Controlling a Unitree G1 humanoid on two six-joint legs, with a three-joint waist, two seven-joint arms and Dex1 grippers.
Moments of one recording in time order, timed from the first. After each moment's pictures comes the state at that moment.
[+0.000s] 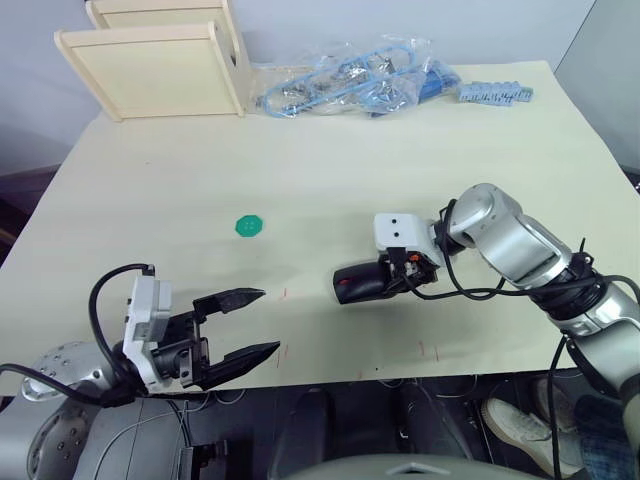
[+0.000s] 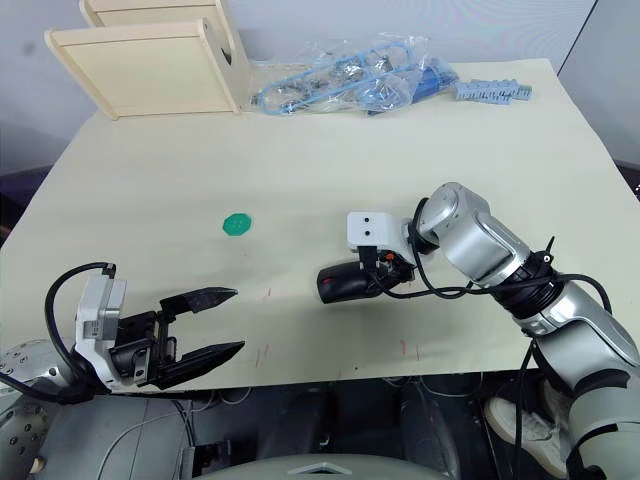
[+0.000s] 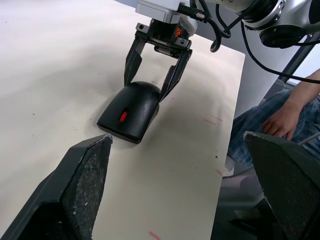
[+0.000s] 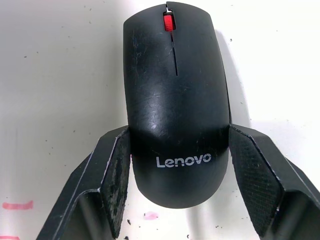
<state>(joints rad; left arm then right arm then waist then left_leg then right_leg) 0.36 0.78 0.44 -0.53 -0.83 0.43 -1.17 -0.91 -0.60 0.64 -0.11 0.00 0.80 1.31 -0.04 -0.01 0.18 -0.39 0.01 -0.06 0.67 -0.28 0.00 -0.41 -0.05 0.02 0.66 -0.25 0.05</state>
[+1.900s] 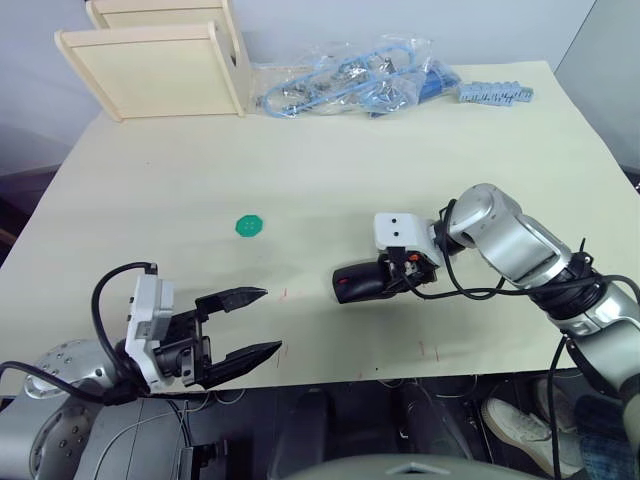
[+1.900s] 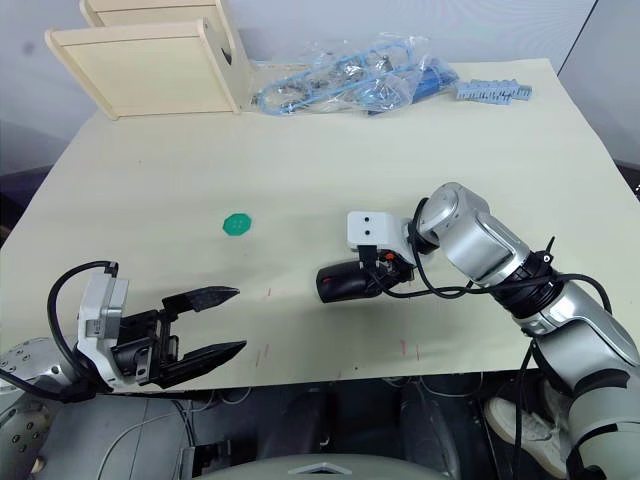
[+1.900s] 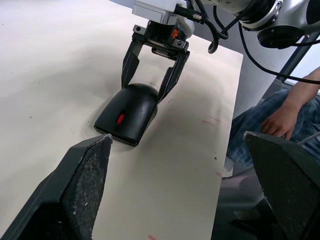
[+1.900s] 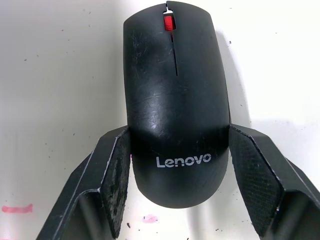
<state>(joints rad) 0.34 0.78 0.43 -0.53 -0.83 0.43 -1.17 -0.91 -0.60 0.64 -0.10 0.01 0.80 1.30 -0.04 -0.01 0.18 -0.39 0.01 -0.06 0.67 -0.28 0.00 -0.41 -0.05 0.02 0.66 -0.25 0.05</state>
